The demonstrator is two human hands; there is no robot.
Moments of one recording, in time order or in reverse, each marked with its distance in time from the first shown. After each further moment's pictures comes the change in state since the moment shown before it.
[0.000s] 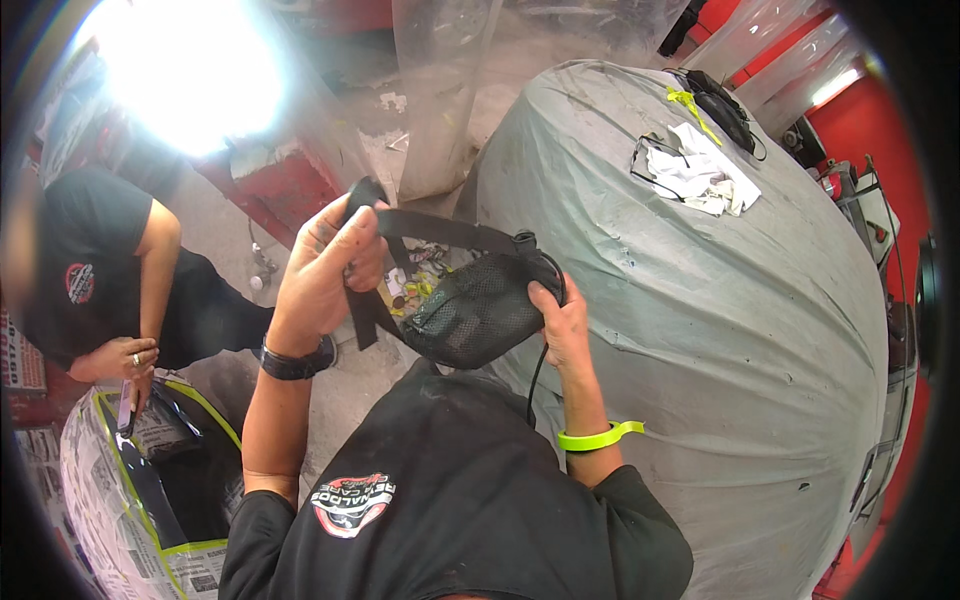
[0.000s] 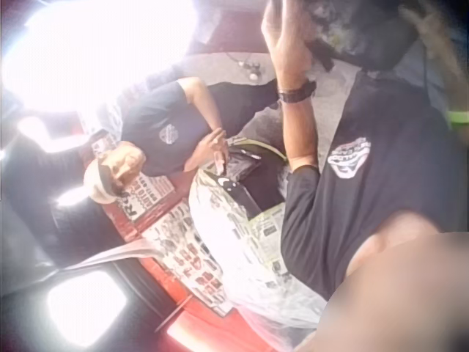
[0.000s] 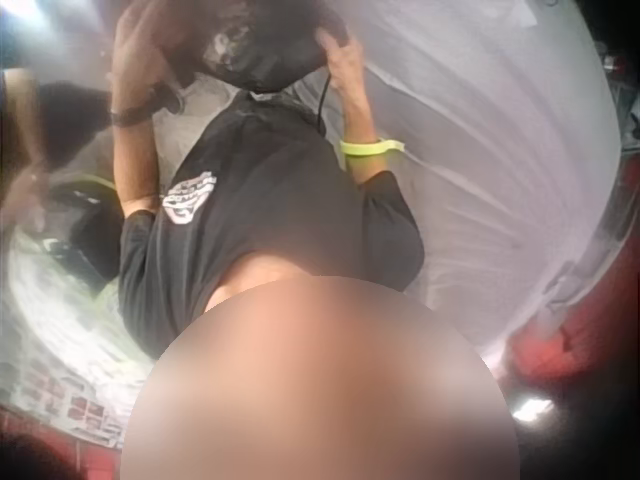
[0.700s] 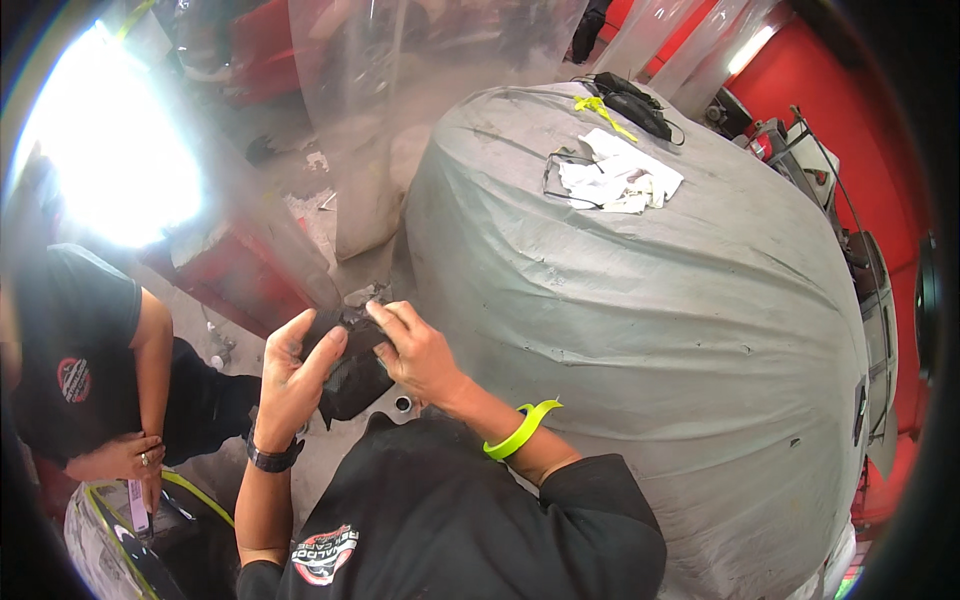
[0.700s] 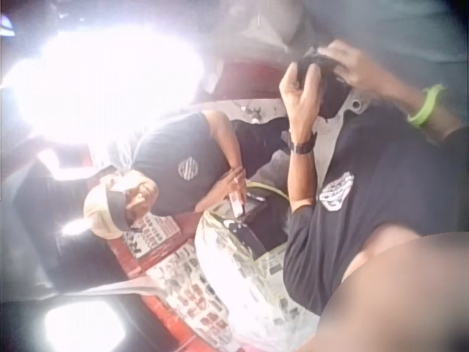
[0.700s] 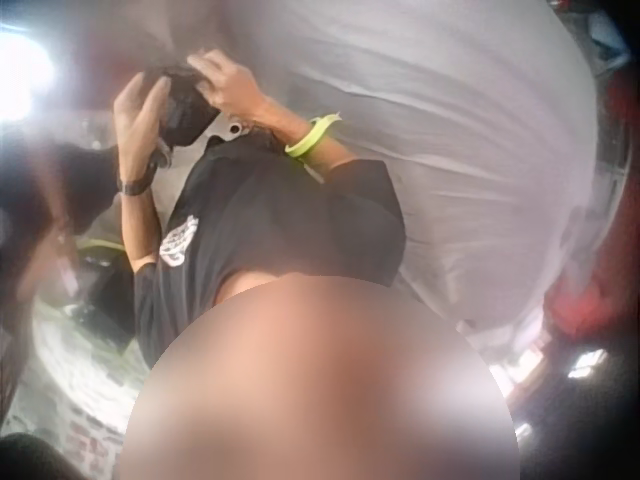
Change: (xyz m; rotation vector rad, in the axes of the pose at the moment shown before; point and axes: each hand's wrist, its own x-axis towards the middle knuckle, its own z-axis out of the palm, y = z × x) left_hand -0.012 -0.022 0.029 0.552 0.085 0.003; right_hand 0.006 -0.005 0.079 -0.795 -0.267 -0.735
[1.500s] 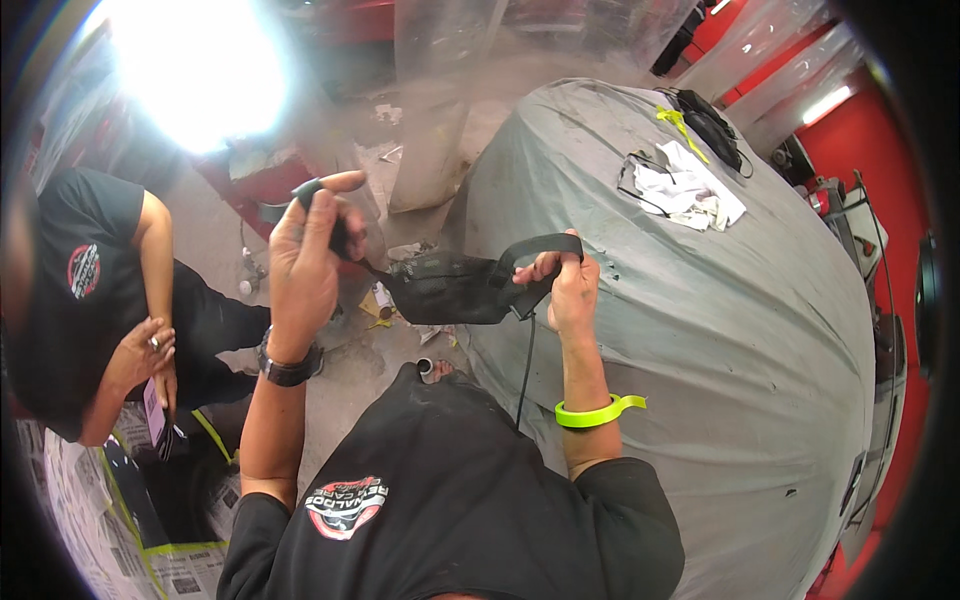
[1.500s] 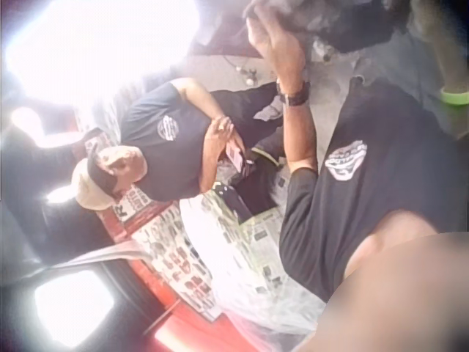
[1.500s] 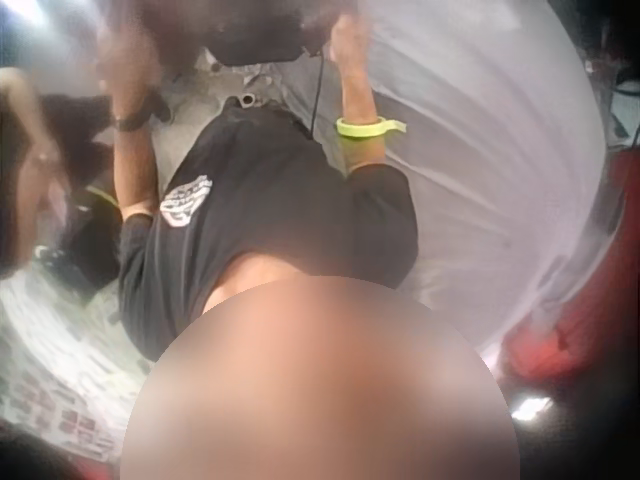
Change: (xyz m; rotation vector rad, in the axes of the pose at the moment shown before) left_hand 0.015 0.007 -0.047 -0.251 0.226 0.325; right_hand 0.020 0.034 -0.060 0.876 0.324 0.437
